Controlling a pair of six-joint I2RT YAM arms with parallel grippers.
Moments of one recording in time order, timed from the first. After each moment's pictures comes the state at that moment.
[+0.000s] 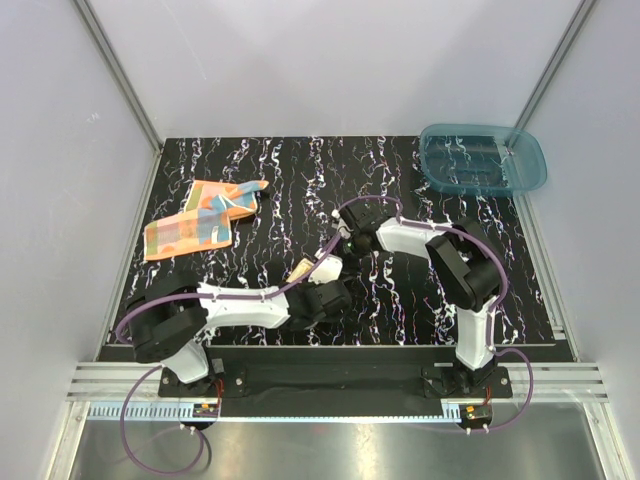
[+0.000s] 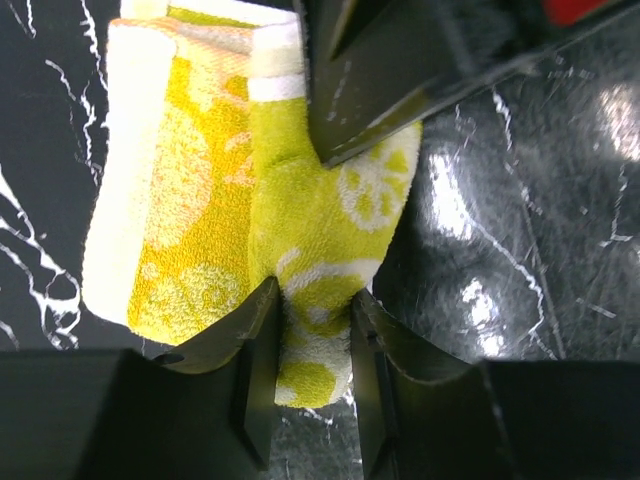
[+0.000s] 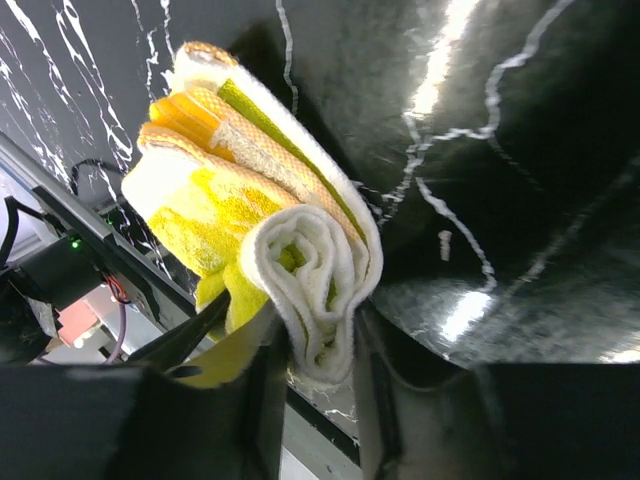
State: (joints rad) left arm -1.17 1.60 0.81 -0.37 -0.57 -0.67; right arm 0.64 1.97 1.20 -0.37 -0.53 0.59
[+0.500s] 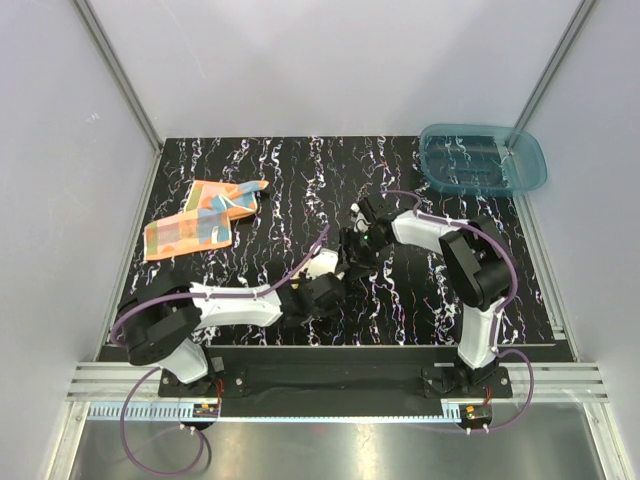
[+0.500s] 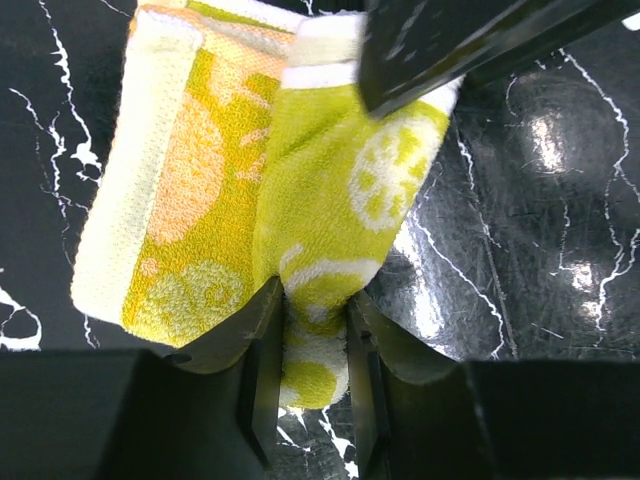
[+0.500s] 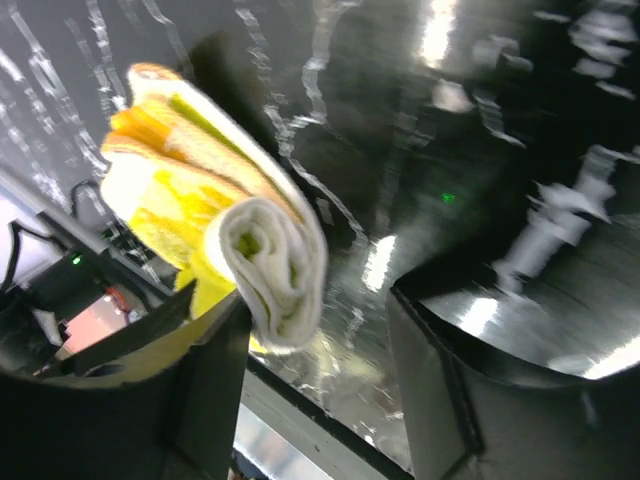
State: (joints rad) left arm -1.12 1.56 0.76 -0.23 -0.50 -0.65; right arm 0.53 1.94 1.19 -0.45 -0.53 0.55
